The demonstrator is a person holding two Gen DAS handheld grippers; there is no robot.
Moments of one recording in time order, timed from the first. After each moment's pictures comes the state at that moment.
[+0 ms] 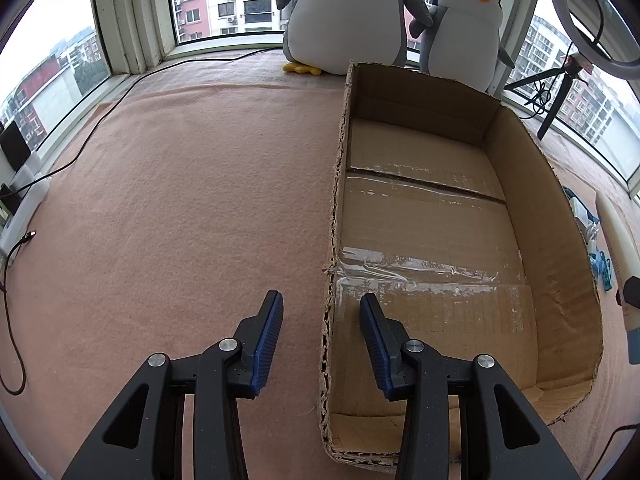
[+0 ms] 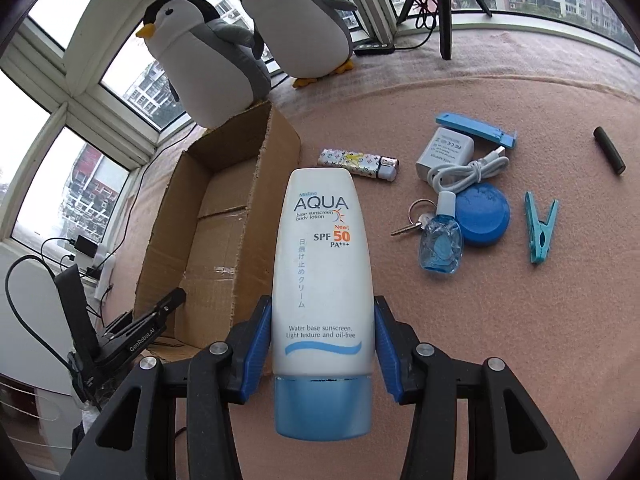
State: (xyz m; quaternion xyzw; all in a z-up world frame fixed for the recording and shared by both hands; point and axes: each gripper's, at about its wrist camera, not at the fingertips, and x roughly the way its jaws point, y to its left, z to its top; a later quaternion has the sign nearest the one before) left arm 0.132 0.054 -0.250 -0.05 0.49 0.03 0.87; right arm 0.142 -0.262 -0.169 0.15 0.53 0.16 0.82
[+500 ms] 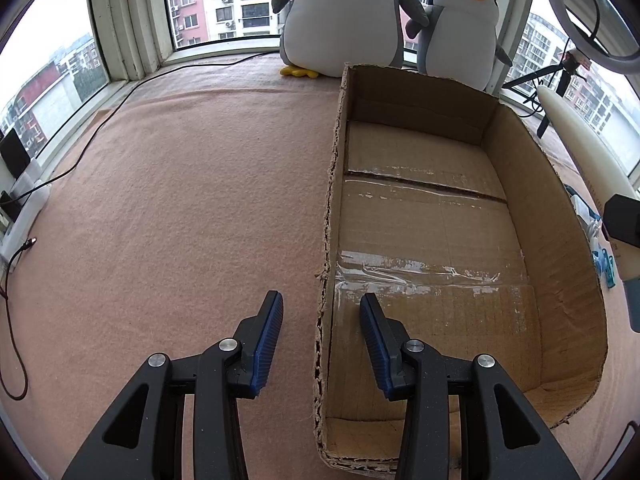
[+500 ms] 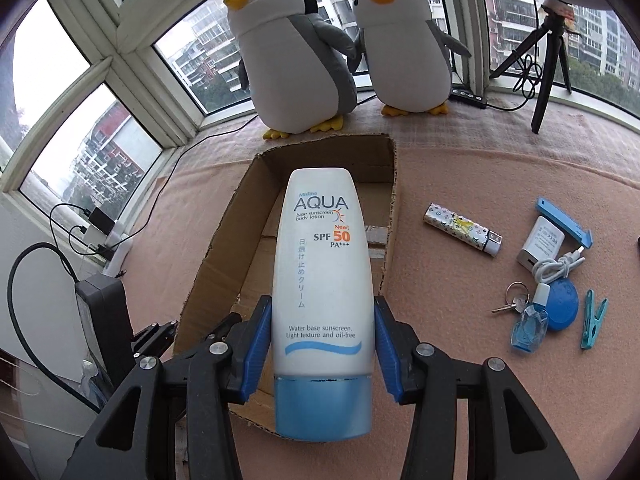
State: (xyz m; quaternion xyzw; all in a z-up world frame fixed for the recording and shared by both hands) left arm 0.133 0.050 -0.250 -0.04 0.49 0.03 0.87; right arm 0.165 -0.173 -0.145 0.07 0.50 0.21 0.83
